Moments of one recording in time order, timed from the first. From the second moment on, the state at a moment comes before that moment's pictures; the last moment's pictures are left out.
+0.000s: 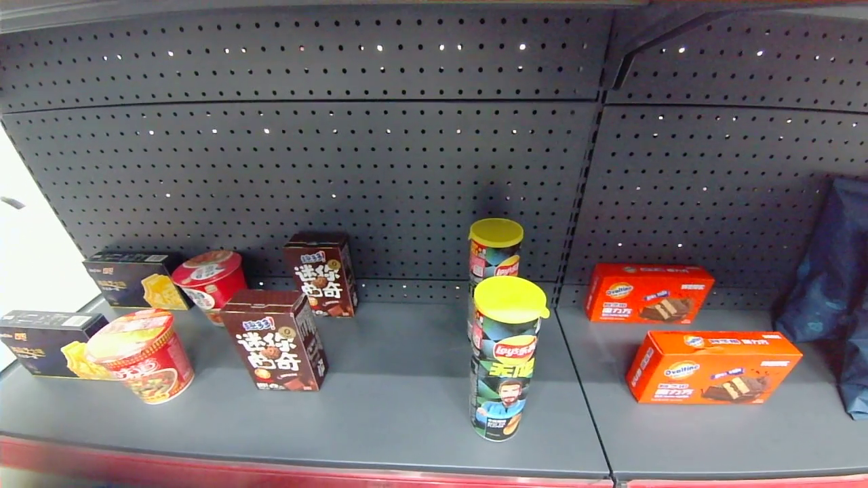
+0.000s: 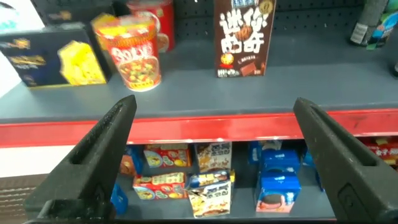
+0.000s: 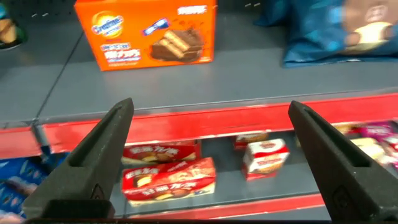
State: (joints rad) left arm 0.00 0.00 -0.03 0.01 -0.03 0.03; right arm -0.14 0.09 0.00 0.00 -0.01 0.01
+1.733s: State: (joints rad) left arm 0.00 0.00 -0.03 0.01 -0.03 0.03; right arm -0.14 0.09 0.00 0.00 -0.01 0.01
